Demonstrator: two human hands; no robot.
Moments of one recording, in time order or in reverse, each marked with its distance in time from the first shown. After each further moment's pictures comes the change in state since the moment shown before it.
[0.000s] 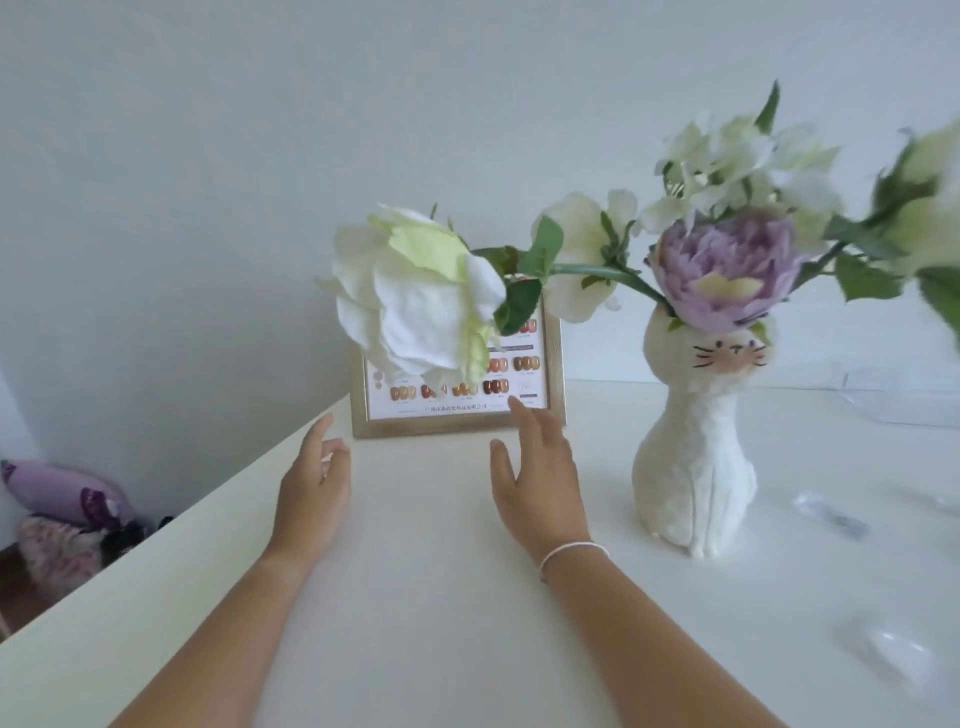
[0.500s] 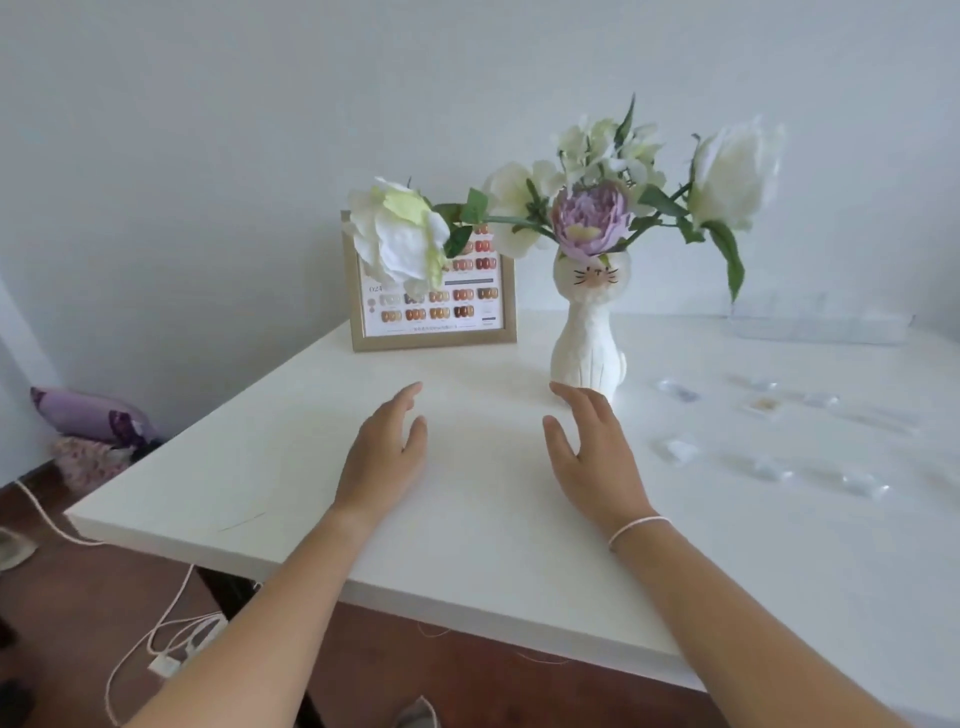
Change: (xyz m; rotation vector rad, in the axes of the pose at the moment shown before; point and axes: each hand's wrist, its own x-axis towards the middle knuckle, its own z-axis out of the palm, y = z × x) left_hand -0.160 0.073 -0.009 0.196 -0.230 0.215; right_hand -0.136 -0.018 -0.144 -0.032 -0.022 -0.008
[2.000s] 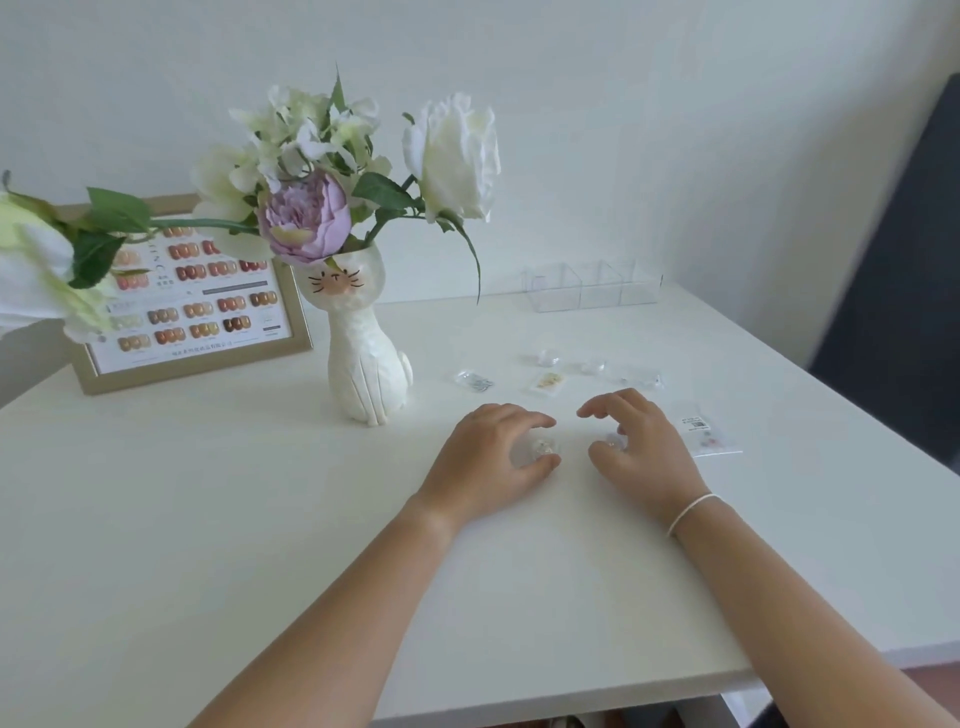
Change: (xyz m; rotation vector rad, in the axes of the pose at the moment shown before) left_hand -0.008 0.188 0.196 -0.062 -0.489 0.553; right_hand -0.026 0.118 -0.190 -0.244 0.028 0.333
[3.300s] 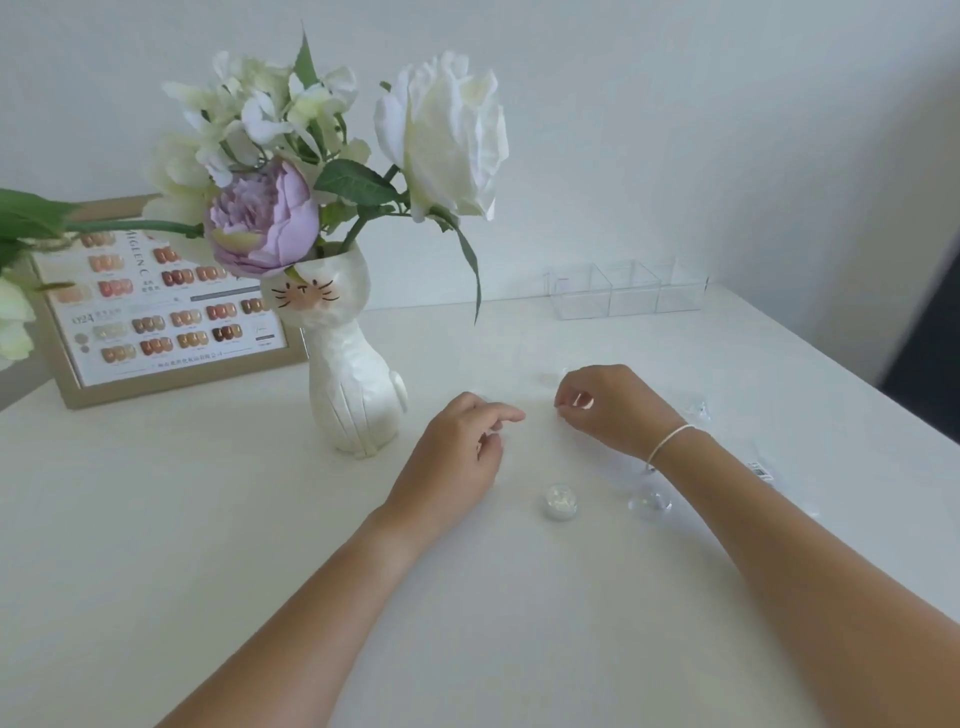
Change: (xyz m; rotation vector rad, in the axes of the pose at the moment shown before) left_hand 0.031 -0.029 -0.011 -0.136 0.134 -0.146; right_hand 0.113 0.013 0.024 -0.201 -0.249 -0.190
